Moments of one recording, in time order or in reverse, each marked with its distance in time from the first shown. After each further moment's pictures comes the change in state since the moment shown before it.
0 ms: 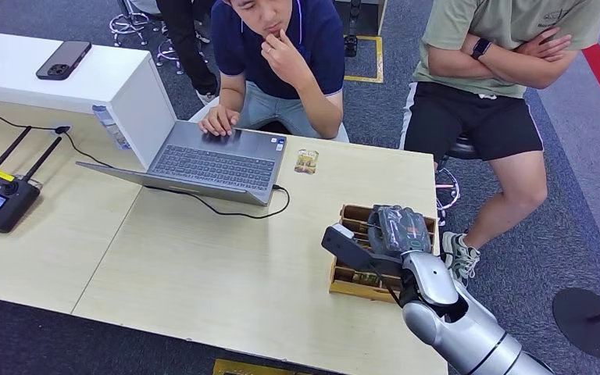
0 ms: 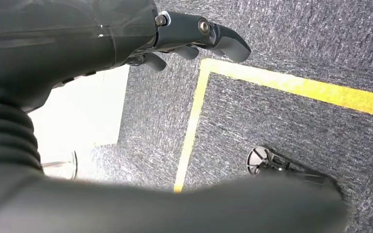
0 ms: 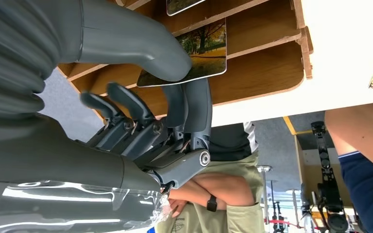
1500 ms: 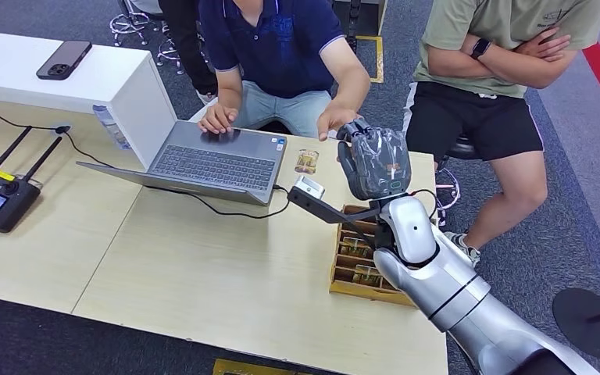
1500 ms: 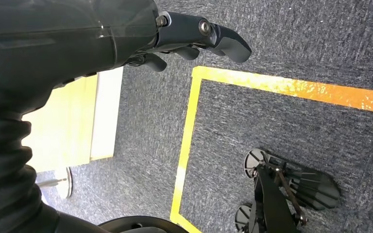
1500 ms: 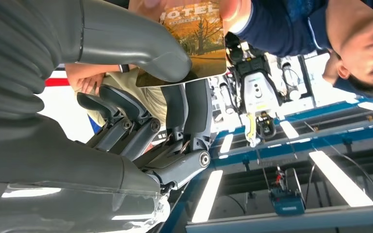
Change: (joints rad) left arm -0.001 -0.001 -0.003 0.000 -0.075 -0.018 -0.017; right arm -0.233 0.205 -0.014 0.241 0.286 -0.438 -0.259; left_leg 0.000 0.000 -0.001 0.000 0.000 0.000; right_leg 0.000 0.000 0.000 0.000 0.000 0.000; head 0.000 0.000
